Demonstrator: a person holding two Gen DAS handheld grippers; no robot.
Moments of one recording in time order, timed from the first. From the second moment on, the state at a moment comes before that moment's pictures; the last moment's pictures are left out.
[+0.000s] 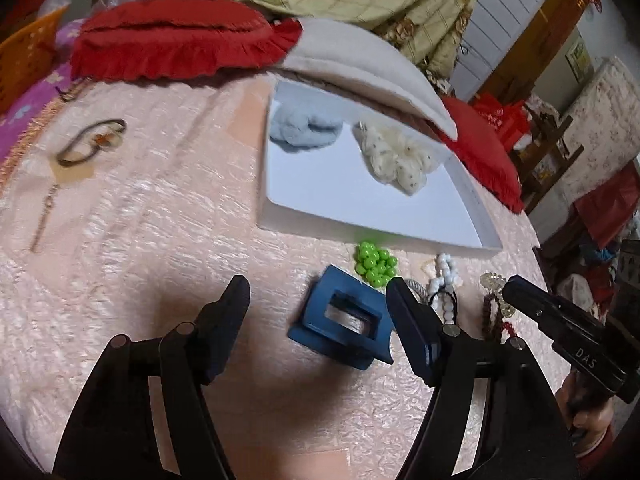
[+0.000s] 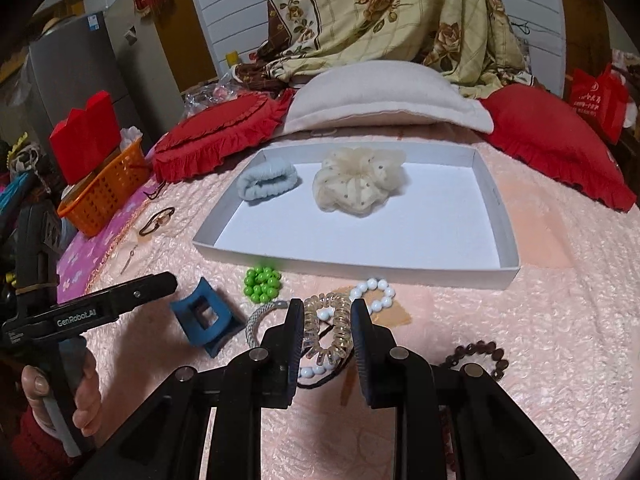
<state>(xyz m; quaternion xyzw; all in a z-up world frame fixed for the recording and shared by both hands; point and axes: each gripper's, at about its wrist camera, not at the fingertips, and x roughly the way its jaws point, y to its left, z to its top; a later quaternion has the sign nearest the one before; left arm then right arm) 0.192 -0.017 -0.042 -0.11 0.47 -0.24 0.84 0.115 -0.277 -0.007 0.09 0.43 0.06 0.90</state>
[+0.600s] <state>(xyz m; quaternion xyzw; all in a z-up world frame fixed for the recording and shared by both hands) 0.174 -0.037 -0.035 -0.08 0.48 -0.27 0.83 0.108 -0.284 -0.017 0.12 0.44 0.06 0.89</state>
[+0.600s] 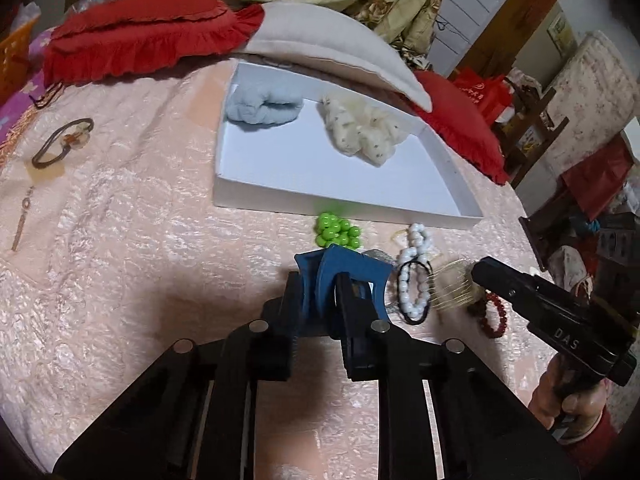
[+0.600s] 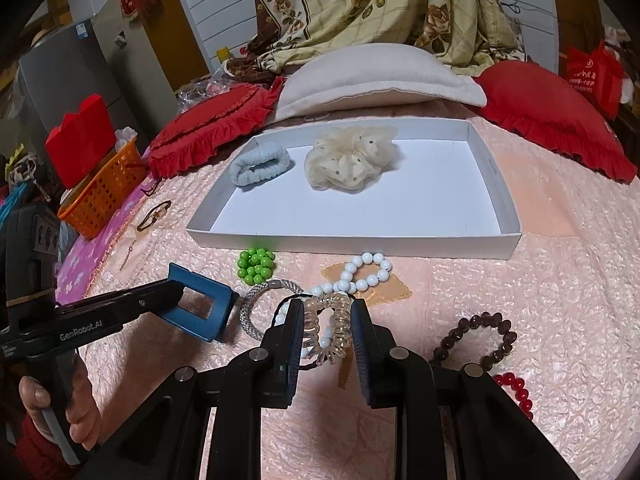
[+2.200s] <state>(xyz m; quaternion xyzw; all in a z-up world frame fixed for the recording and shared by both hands) 0.180 0.003 -0.012 -0.14 0.45 -0.25 0.85 0.090 -0.208 -0.034 0.04 0.45 0.11 0.89</state>
